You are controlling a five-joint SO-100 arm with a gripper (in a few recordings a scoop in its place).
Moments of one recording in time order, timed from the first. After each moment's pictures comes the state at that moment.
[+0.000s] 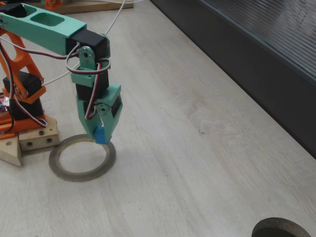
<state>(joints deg) 37.4 104.9 116.0 81.8 82.6</state>
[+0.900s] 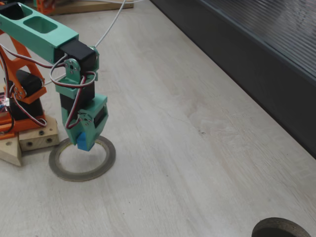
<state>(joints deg) 43.6 109.2 126.7 81.5 82.6</state>
